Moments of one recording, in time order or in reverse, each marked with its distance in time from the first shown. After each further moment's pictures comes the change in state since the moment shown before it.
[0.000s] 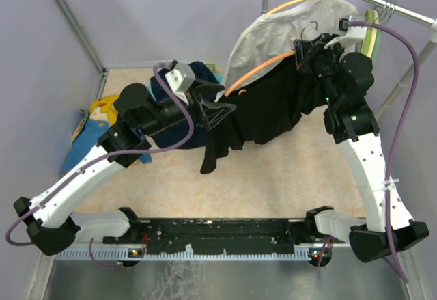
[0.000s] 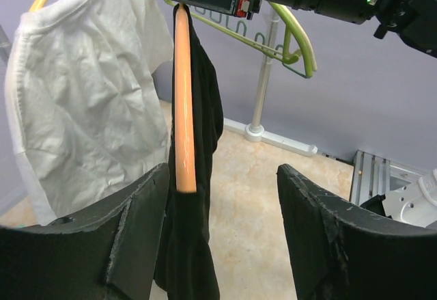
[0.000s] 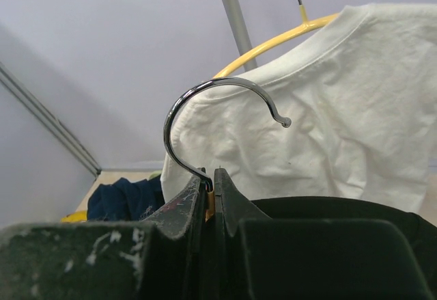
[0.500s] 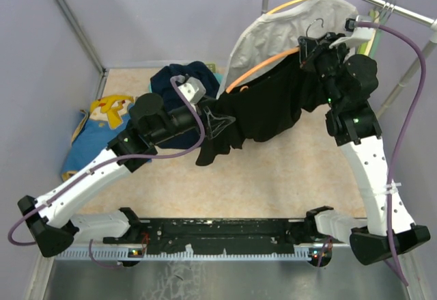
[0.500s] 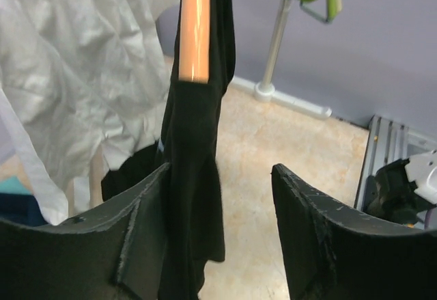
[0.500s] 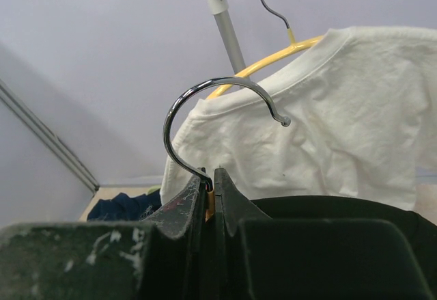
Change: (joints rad) left arm 0.000 -0.056 -0.166 0.014 -0.024 0.024; right arm 0.000 -0.019 0.000 0.027 0.040 0.000
